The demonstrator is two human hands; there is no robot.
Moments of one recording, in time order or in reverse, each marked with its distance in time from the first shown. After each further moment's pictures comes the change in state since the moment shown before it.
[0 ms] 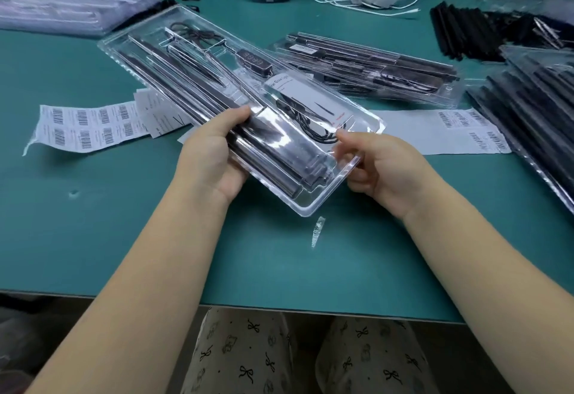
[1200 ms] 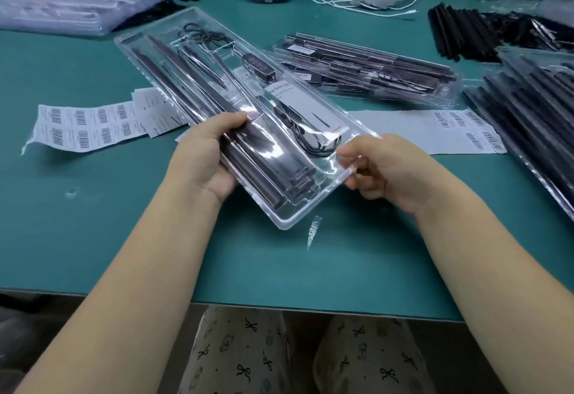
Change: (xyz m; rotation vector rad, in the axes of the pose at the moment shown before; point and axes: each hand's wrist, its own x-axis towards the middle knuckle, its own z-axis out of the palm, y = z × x) left_hand -0.005 0.002 -0.004 0.067 0.009 0.003; right_hand -0.003 -0.006 -0.011 -0.242 -0.014 0.045
